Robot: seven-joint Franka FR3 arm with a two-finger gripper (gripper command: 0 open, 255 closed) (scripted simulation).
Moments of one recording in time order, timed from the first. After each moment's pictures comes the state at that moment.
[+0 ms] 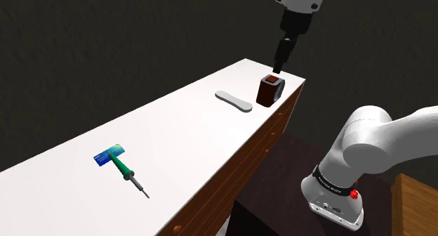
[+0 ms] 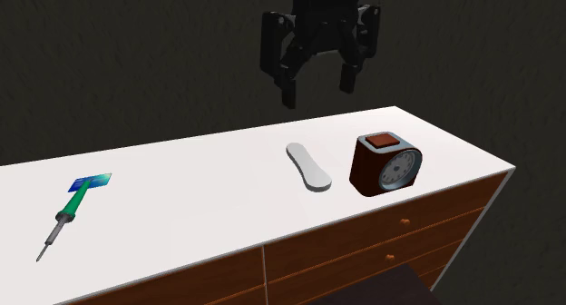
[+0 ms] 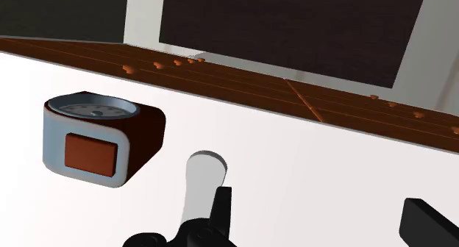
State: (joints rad) arm 0.01 -0.83 0.04 -2.34 -0.01 1.56 -0.12
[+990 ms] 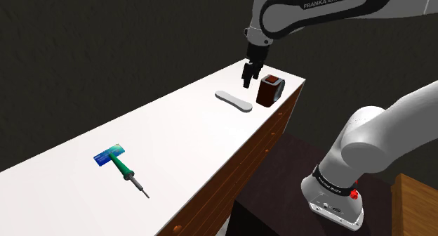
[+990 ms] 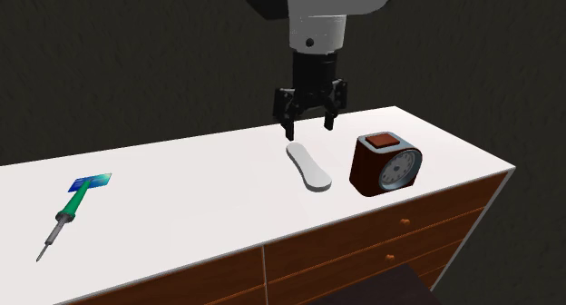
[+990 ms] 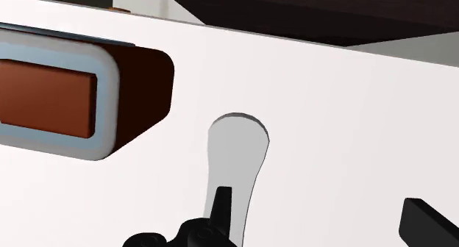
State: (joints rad) arm -0.03 -0.46 -0.04 -2.39 -0.03 1.95 -0.17
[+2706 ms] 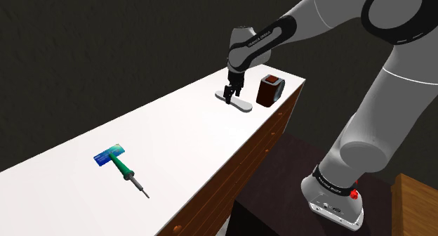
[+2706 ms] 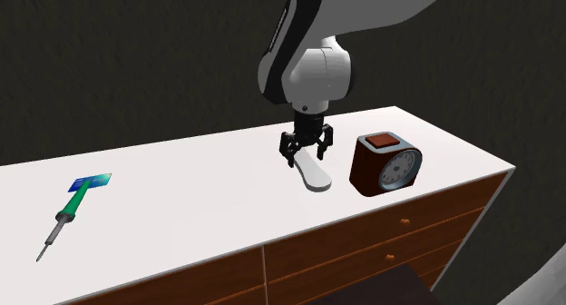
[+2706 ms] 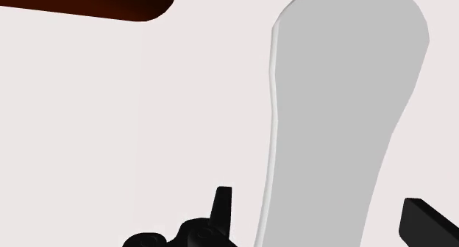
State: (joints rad) arm -0.06 0.06 -0.10 -2.27 0.03 2.31 -0.25
